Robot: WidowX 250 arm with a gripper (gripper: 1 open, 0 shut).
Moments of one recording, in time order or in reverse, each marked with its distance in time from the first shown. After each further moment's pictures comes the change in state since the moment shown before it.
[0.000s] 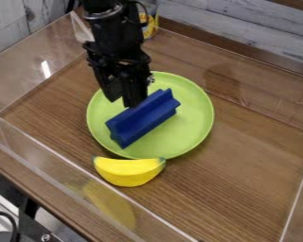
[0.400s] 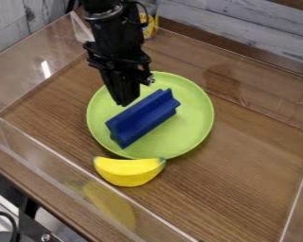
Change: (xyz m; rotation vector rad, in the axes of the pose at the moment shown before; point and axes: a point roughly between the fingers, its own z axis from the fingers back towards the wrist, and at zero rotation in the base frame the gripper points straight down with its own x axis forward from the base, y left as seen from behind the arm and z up) arm 0.002 -0.001 0.001 -0.004 -0.003 -0.006
